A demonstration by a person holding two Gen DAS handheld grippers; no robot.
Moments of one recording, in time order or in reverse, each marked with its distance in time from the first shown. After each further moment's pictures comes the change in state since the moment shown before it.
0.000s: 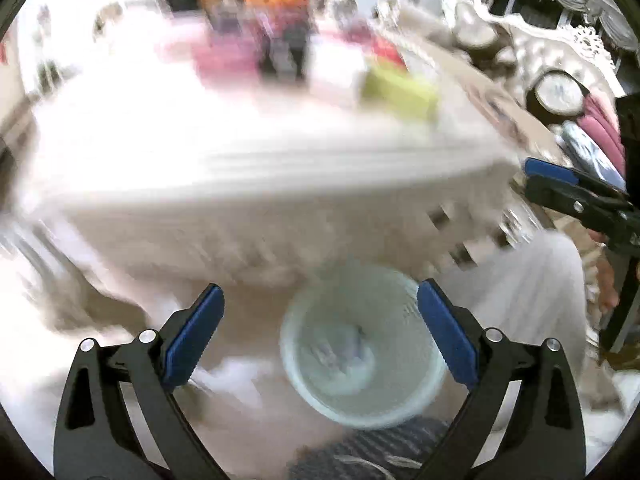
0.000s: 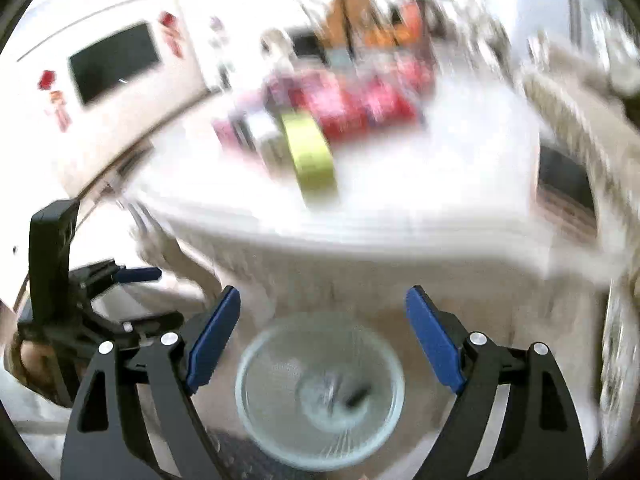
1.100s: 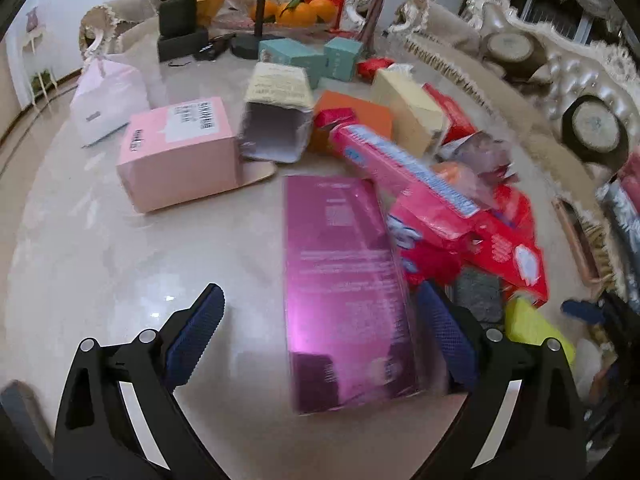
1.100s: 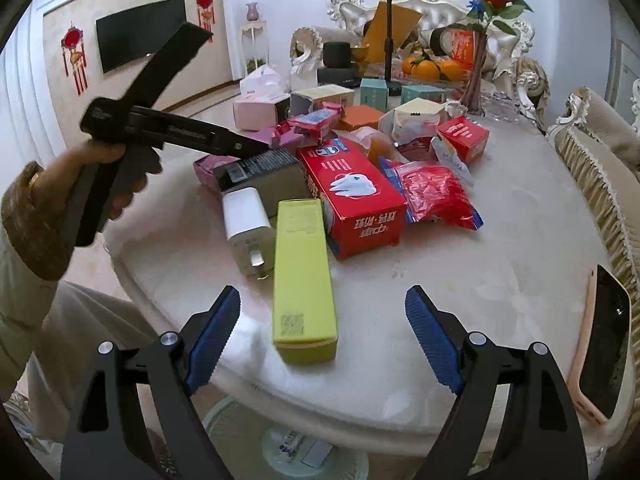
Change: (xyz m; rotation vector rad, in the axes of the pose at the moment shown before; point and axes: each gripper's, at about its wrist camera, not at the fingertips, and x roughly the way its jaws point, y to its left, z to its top) left arm 0.110 0.088 0.196 0.023 0.124 0.008; right arm 0.091 -0.004 0.054 -0.119 0.076 -0.012
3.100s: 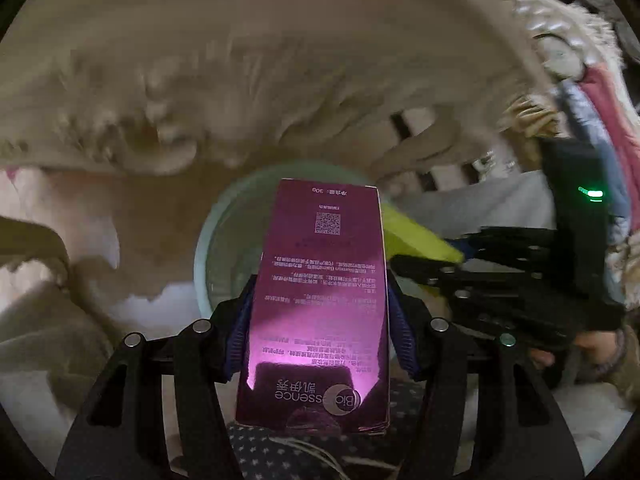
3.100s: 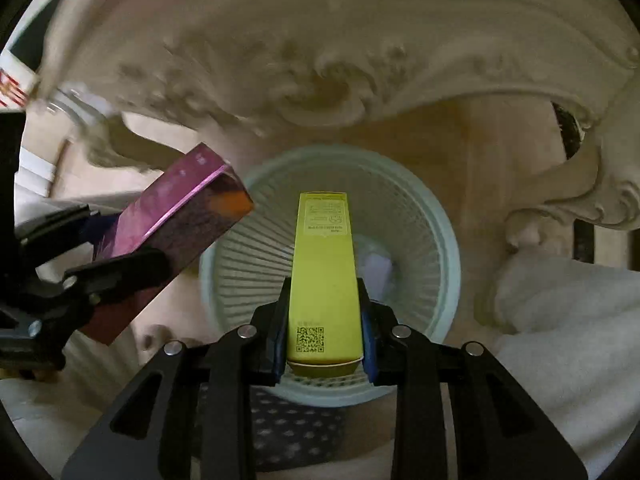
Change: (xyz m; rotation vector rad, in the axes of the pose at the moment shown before) left arm 0.045 -0.122 -0.264 -0.094 0.287 -0.243; right arm 0.056 0.021 -0.185 0.348 0.528 0.047
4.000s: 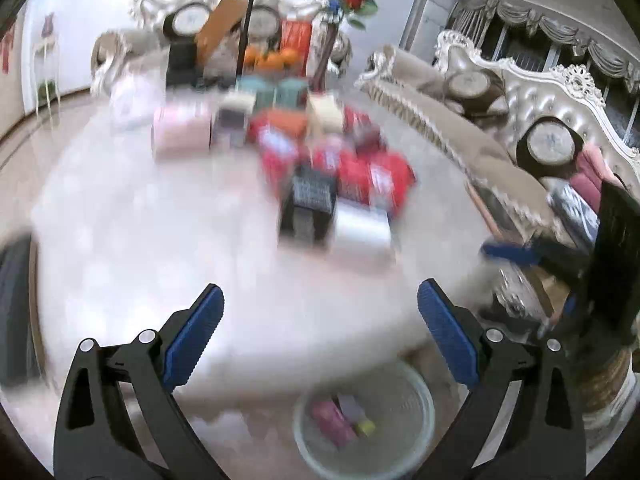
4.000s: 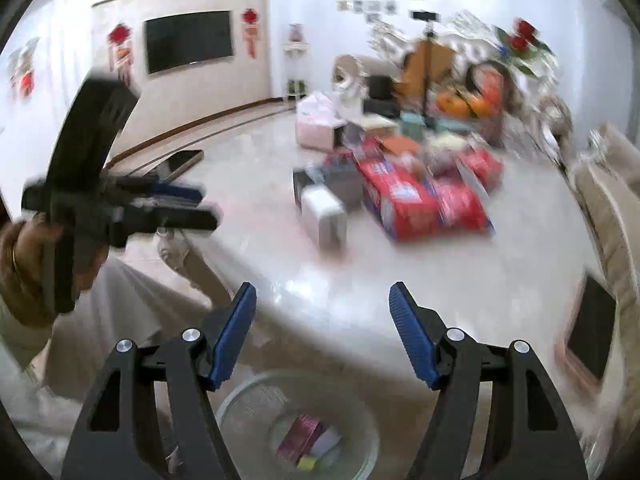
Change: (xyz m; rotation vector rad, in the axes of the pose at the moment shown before) left arm -0.201 0.001 0.115 0.095 -0.511 0.132; right arm -0.167 0.061 0.092 -0.508 -0.605 0.075
